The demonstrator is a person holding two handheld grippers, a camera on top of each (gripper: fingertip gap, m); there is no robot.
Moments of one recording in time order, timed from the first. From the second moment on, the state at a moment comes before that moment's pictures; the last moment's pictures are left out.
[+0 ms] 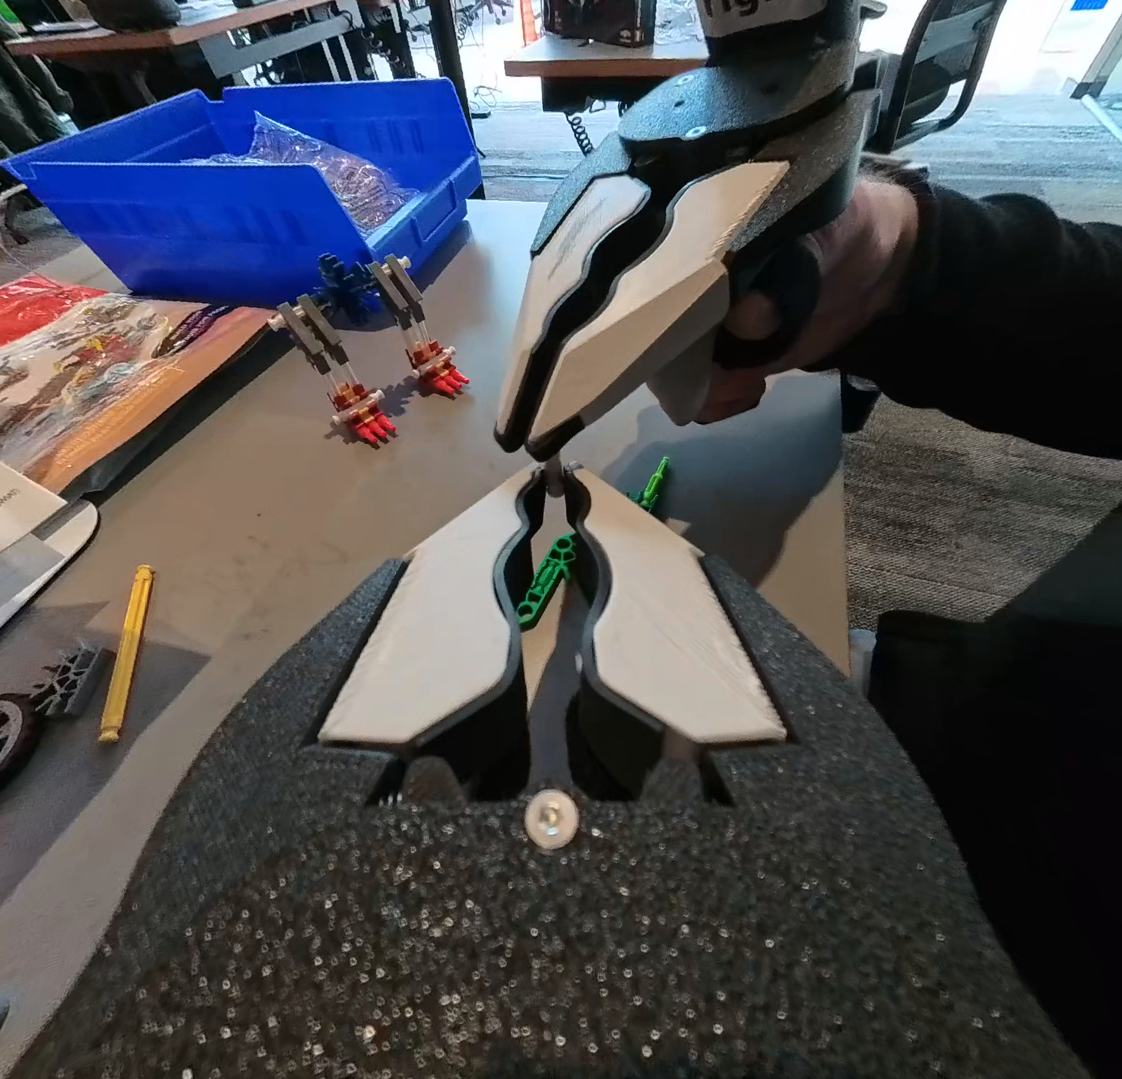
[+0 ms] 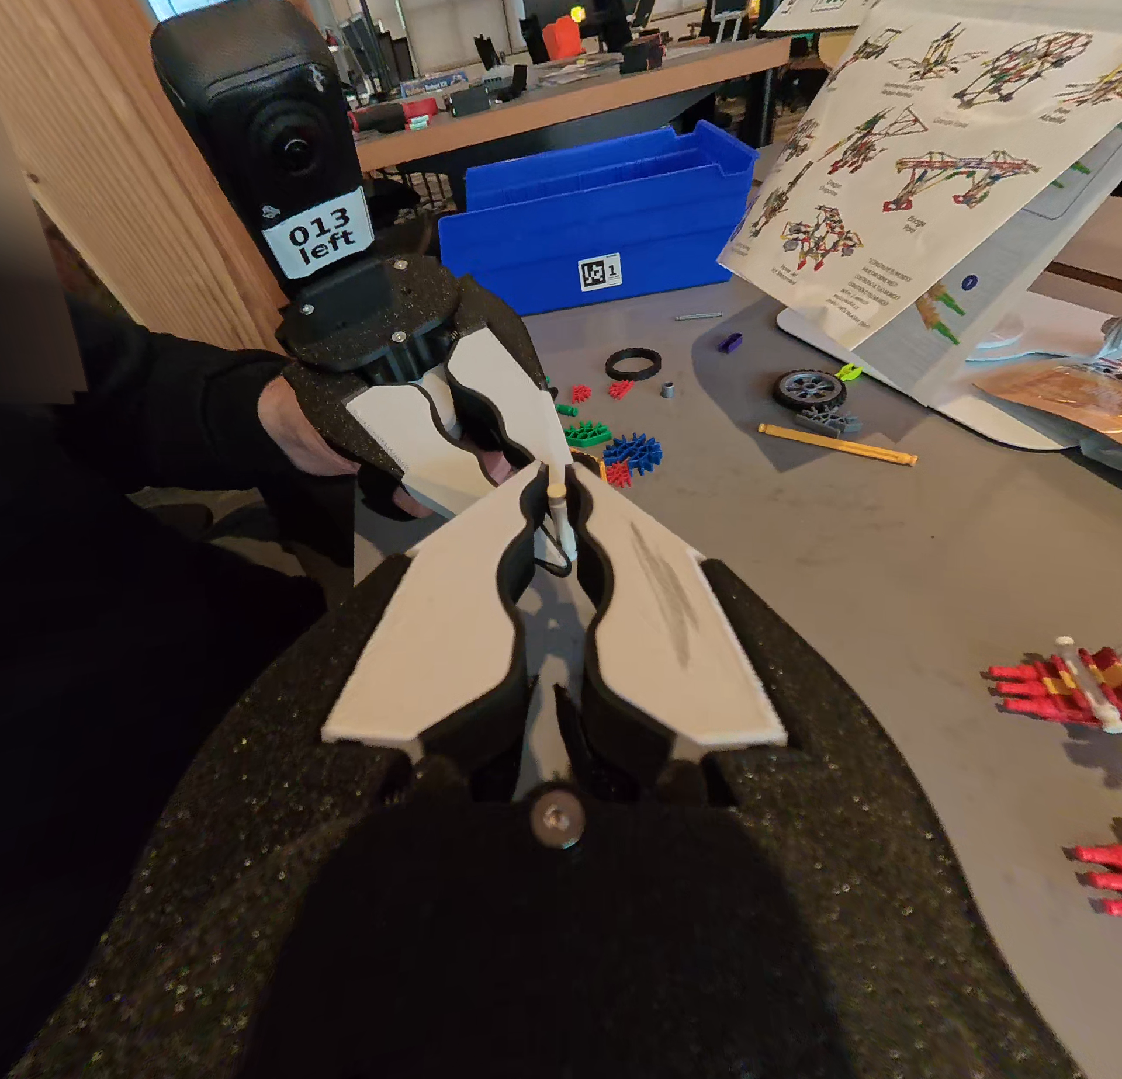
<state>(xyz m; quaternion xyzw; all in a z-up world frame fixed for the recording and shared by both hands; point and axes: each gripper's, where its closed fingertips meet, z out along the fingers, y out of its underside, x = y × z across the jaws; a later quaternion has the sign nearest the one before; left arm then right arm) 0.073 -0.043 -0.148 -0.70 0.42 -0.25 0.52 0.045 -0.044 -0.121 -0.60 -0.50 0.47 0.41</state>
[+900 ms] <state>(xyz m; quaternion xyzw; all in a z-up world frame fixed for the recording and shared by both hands) 0.048 -0.028 -0.136 -0.71 0.35 -0.27 0.55 0.027 -0.030 -0.120 -0.62 -0.50 0.49 0.36</state>
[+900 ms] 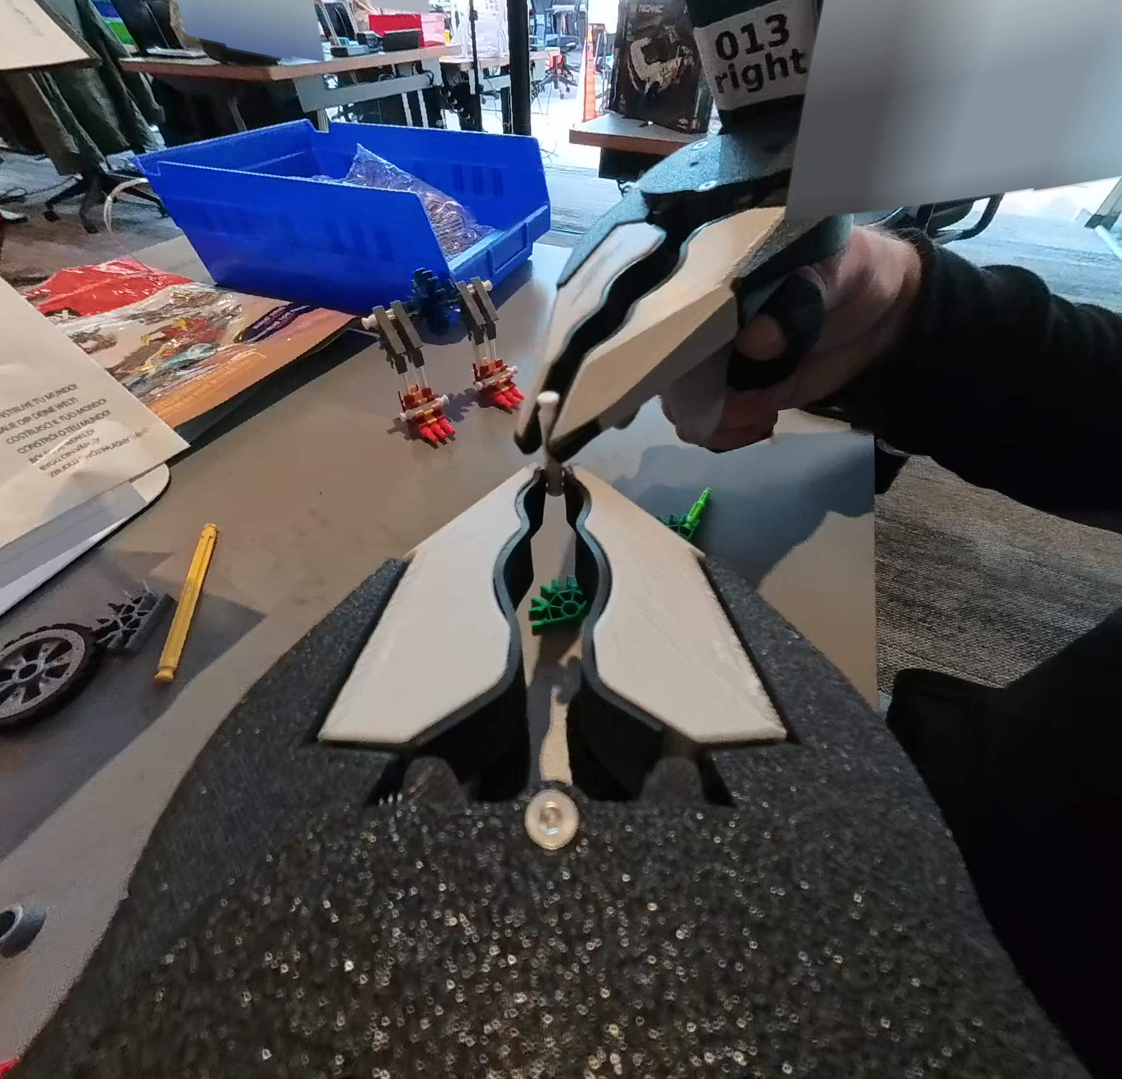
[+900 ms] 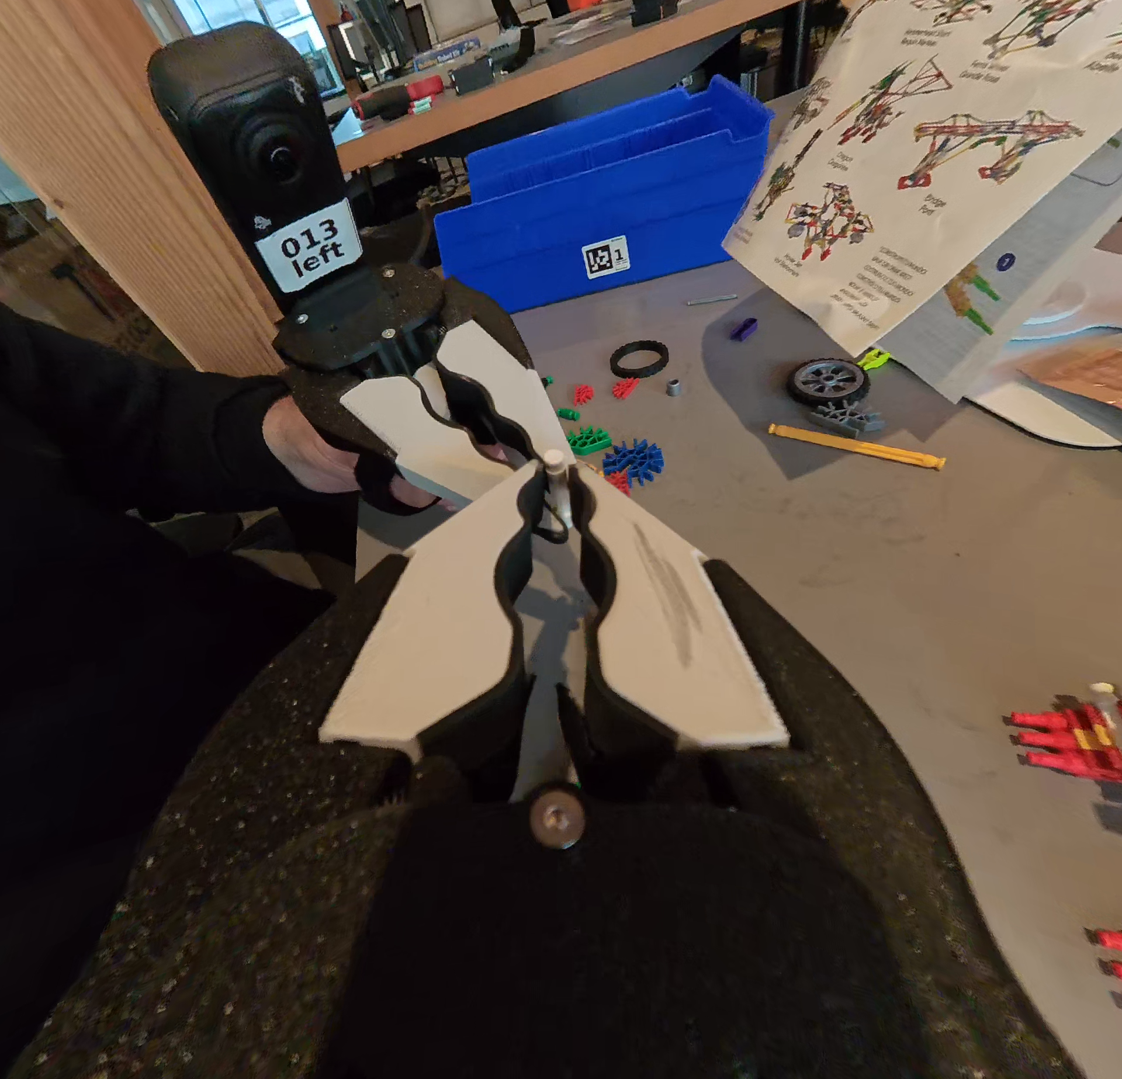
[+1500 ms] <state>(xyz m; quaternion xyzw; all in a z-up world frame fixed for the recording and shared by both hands) 0.028 -0.032 -0.184 -0.76 0.41 -0.16 0.47 0.024 -0.015 -0.155 -0.66 -0.54 0.44 0.27</state>
